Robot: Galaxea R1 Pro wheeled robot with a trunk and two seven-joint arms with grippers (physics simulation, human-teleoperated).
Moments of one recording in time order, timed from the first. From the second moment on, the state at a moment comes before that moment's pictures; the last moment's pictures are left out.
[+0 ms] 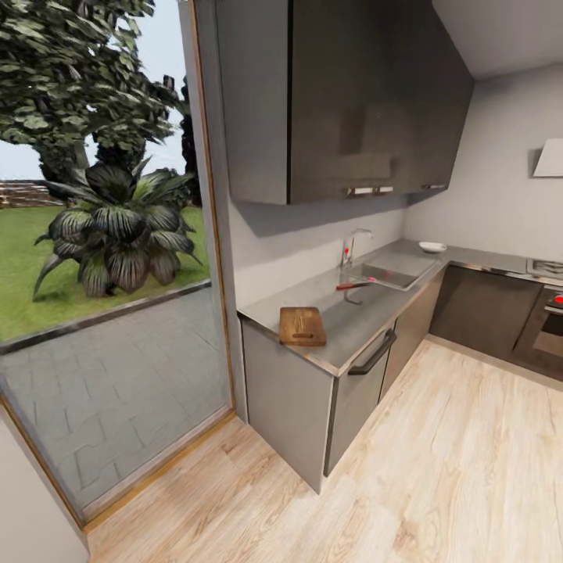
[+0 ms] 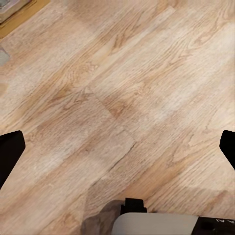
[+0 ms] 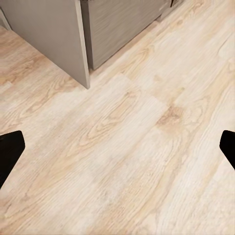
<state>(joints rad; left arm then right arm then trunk) 0.00 0.05 0.08 -0.51 0.01 -0.16 0.00 -0.01 -0.01 0.00 -0.65 0.00 -0.28 -0.07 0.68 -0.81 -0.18</state>
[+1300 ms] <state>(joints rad) 0.00 0.06 0.08 -0.51 0.01 -0.16 0.00 -0.01 -0.01 0.00 -0.65 0.00 -0.28 -0.07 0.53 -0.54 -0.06</state>
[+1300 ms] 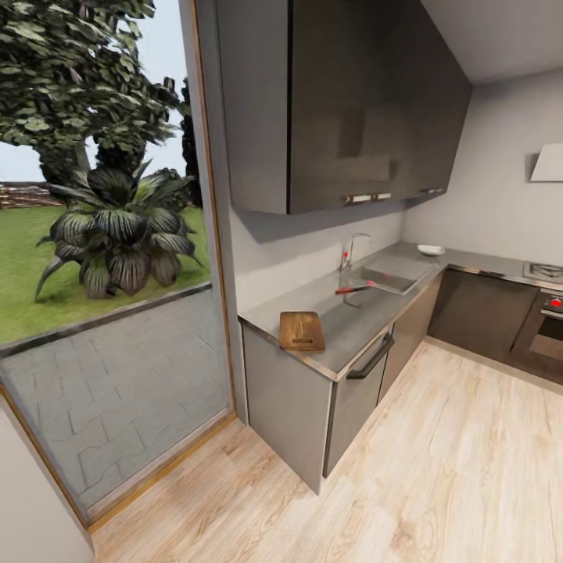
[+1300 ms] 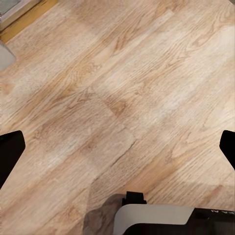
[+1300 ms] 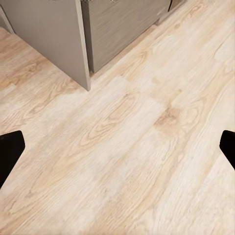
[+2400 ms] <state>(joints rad) 0.00 0.06 0.08 -0.51 0.01 -0.16 0.00 -0.01 -0.01 0.00 -0.65 0.00 -0.28 -0.07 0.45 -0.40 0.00</state>
